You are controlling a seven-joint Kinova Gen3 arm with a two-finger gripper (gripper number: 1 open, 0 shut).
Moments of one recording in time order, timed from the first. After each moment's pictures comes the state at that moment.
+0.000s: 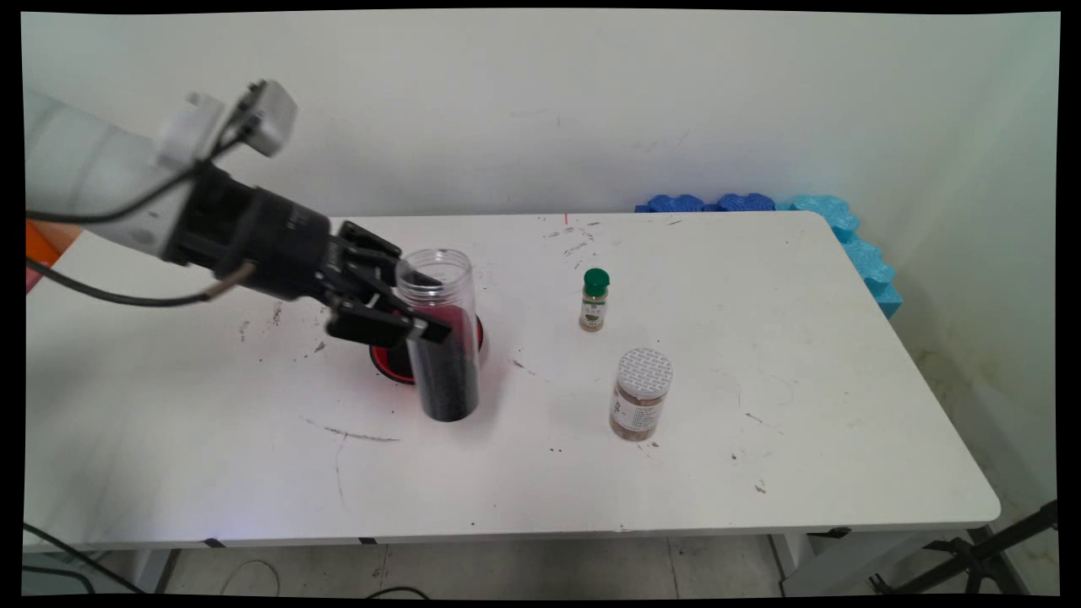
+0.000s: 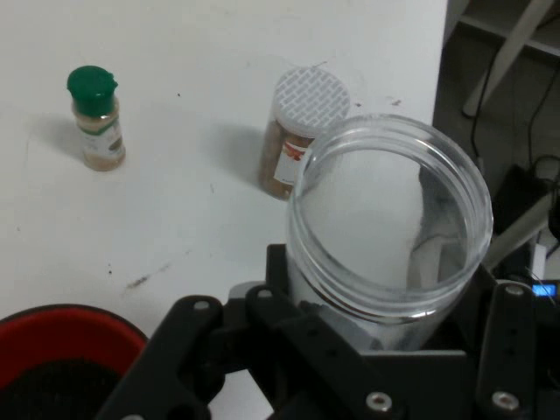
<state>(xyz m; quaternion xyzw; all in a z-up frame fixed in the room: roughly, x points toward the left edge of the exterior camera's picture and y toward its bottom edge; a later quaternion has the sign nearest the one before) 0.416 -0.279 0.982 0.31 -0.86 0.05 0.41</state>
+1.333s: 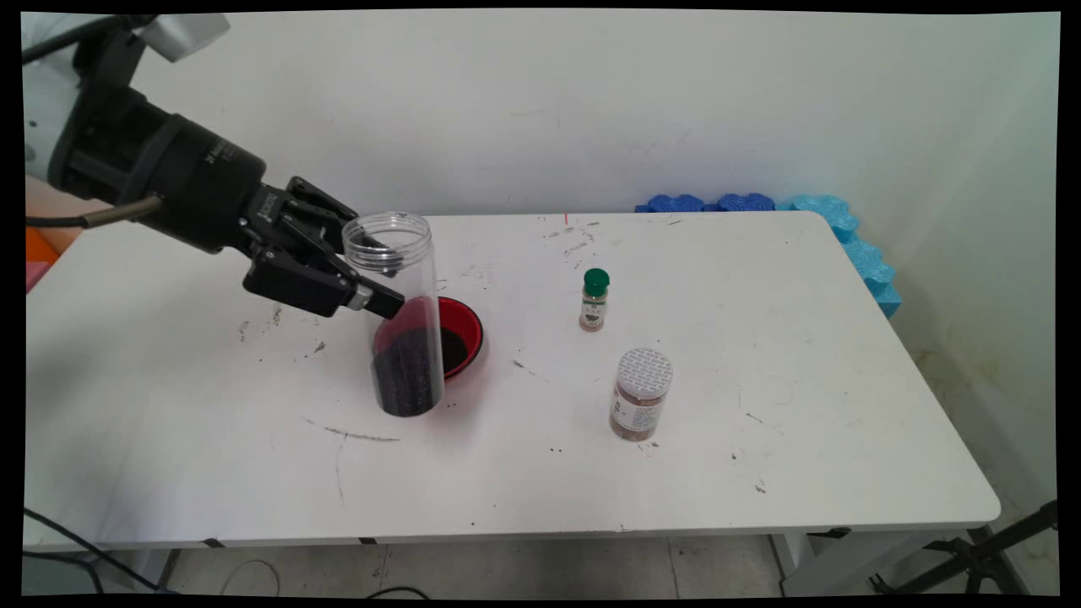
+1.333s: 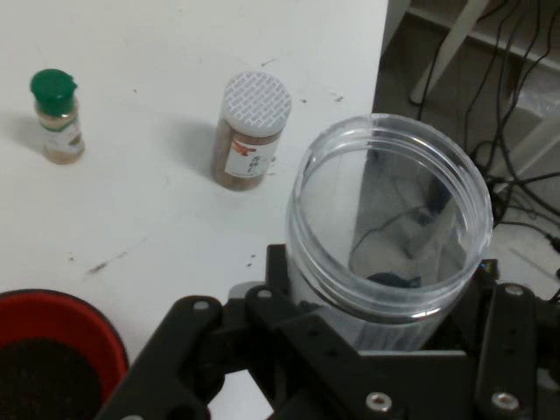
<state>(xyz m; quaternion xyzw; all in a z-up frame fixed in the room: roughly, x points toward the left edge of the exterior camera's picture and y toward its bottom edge) 0.431 -0.274 1.039 0.31 -0.86 0.01 0.40</state>
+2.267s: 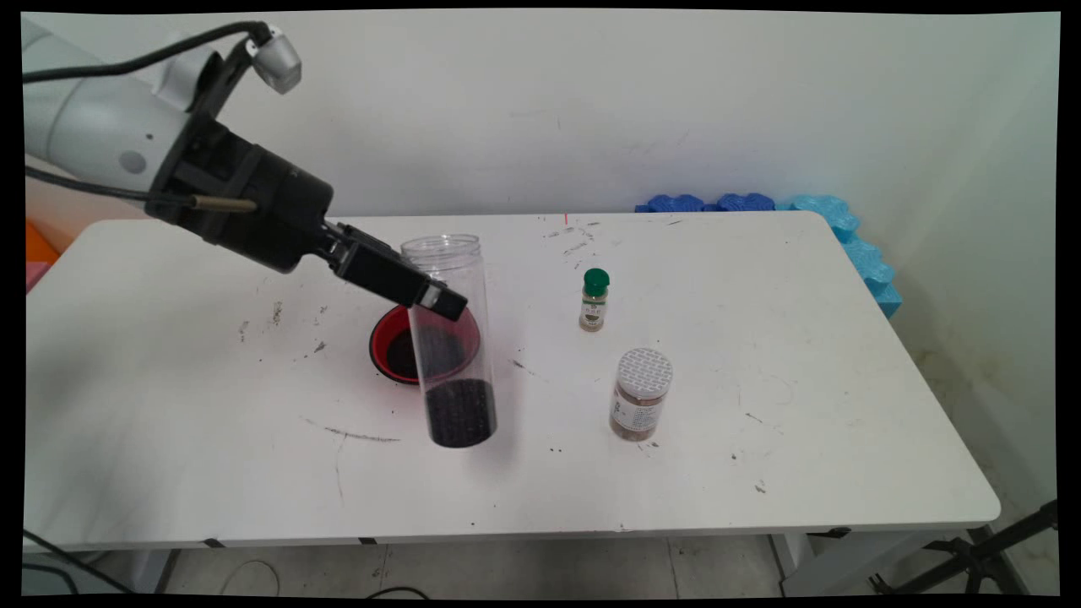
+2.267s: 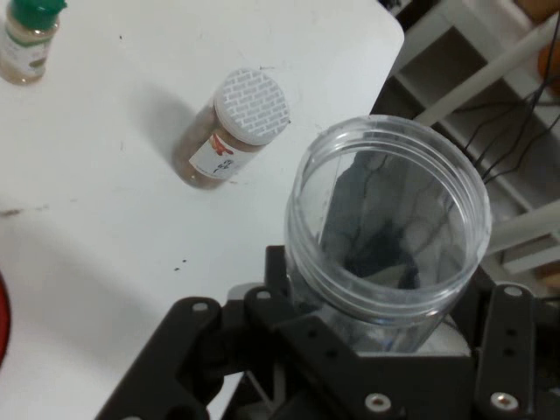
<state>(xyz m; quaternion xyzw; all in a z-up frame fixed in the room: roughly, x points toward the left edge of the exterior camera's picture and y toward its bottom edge) 0.405 -0.296 1.010 0.47 -0.78 -0.08 0.41</state>
